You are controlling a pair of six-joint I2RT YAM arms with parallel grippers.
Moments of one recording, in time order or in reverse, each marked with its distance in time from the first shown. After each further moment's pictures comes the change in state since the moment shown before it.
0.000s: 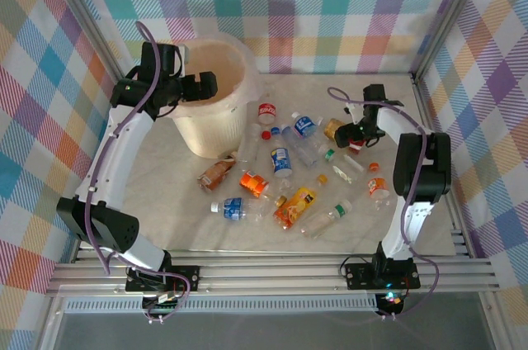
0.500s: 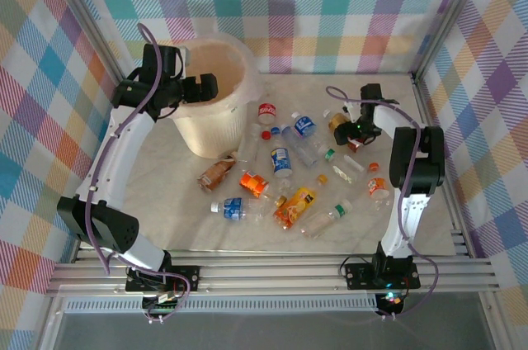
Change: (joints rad) left arm 0.000 -0.003 -0.029 0.018 0.003 -0.003; right arm -0.002 0.092 0.057 0.034 0.001 0.020
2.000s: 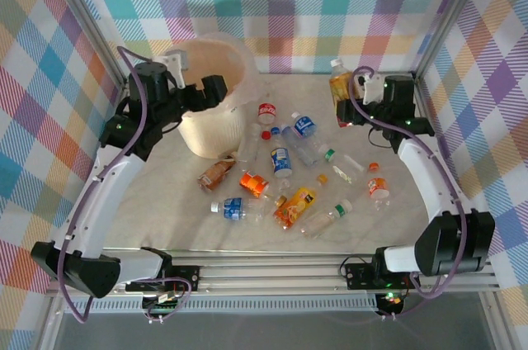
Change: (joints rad) left arm -0.124 -0.297 -0.272 0.324 0.092 -0.163; right arm 0.083 -0.706 -0.273 0.230 -0.264 0.328
